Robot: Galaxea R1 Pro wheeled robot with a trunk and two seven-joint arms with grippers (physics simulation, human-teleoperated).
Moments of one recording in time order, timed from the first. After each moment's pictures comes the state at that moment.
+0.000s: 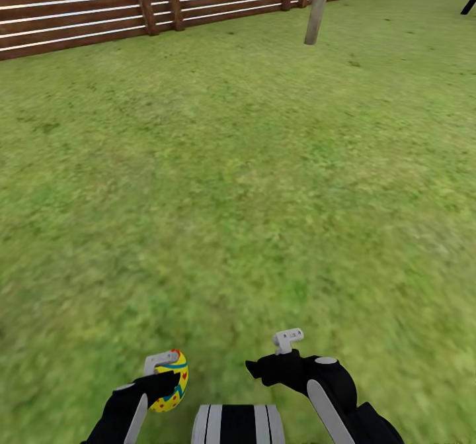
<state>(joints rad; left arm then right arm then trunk) -0.25 -0.10 0.14 -1.03 0.02 0.54 0.00 -0.23 -0.06 0.41 -1.54 -0.44 0.89 -0.10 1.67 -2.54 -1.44</state>
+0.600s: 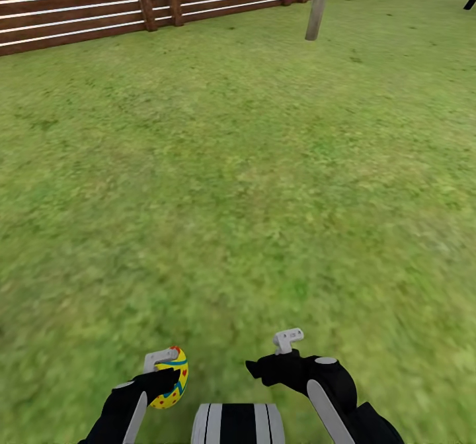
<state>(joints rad) -0.25 -0.10 0.14 -1.05 0.02 0.54 -0.01 -0.23 -0.06 0.41 -1.54 -0.44 0.89 -0.10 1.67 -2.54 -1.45</state>
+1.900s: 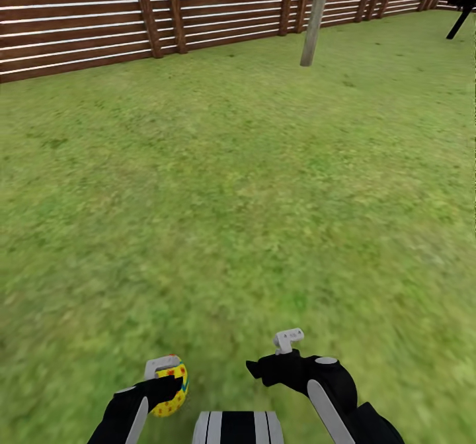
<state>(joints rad) -0.25 -0.10 0.14 -1.00 0.02 0.54 -0.01 -0.23 -0.06 0.41 -1.54 -0.44 0.89 -0.10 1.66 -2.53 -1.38</state>
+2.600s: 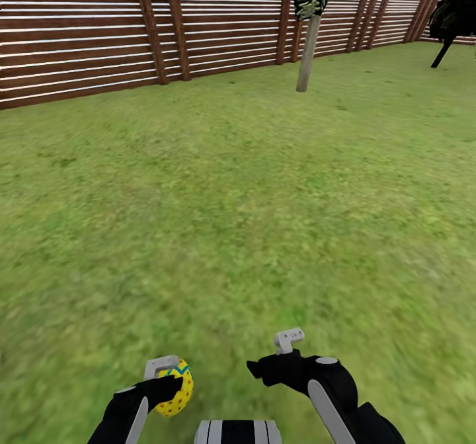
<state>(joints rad) -0.25 -0.10 0.14 -1.00 0.02 0.54 0.00 -0.23 -0.06 0.41 -1.54 -0.44 0.89 -0.10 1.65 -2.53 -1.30</state>
